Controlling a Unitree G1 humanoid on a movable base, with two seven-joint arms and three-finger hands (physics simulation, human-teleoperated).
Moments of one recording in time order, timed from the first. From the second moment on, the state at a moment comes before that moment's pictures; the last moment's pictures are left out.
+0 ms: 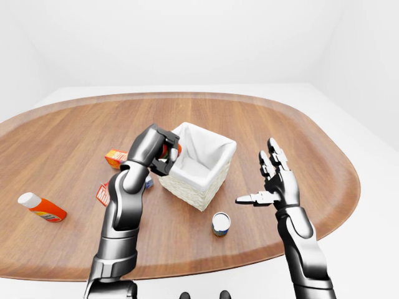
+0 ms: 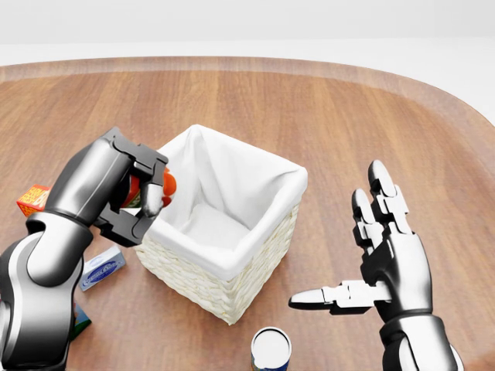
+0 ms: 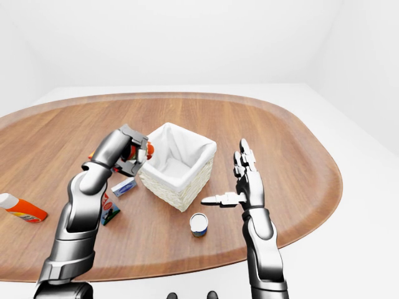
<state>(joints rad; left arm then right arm) -0.41 0.16 0.05 -0.10 0.69 0.09 -0.36 0.01 -0.03 -0.08 -0.23 0.15 0.09 0.10</state>
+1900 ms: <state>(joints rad) -1.14 0.18 0.01 1.21 0.47 -0.04 -0.46 0.00 -0.03 -0.08 -0.22 0.16 0.09 0.10</state>
